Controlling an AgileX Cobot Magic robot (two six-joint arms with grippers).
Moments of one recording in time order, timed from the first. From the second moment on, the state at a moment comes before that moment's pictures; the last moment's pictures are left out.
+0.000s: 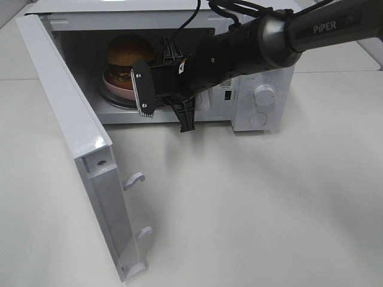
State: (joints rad) left arm 0.04 -0.01 -0.52 -0.15 1.07 0.03; right arm 0.62 2.20 -1.52 0.01 0.06 -1.41
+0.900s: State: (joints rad) left arm 0.04 -0.01 -0.52 -0.15 1.07 0.03; right arm 0.62 2.16 -1.51 -0.01 0.08 -1.35
